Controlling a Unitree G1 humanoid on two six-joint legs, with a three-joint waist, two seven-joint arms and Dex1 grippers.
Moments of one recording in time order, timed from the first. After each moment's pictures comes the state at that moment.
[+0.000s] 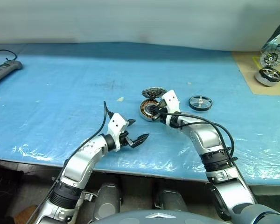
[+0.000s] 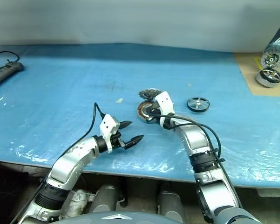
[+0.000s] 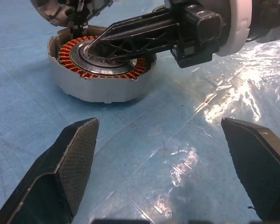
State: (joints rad) left arm -0.14 0.29 -0.23 -0.21 -0.28 0.41 -0.63; right arm -0.48 -0.28 0.16 0.08 0.20 0.59 0.52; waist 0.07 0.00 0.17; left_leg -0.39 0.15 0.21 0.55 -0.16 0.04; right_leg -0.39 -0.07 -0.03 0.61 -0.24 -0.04
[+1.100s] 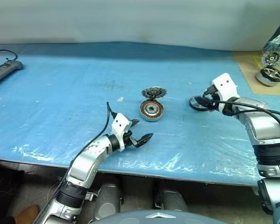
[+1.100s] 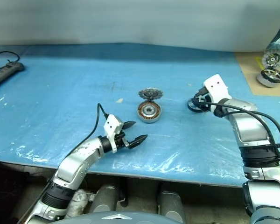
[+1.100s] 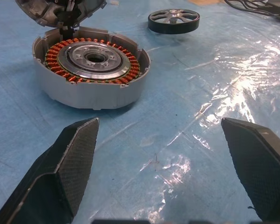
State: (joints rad) left arm -0.15 0.23 -0.24 -0.16 -0.28 0.39 -0.63; right arm -0.51 -0.76 0.02 0.04 0.13 0.72 0.59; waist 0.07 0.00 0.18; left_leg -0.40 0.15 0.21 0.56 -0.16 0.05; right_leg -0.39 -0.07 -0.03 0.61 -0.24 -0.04
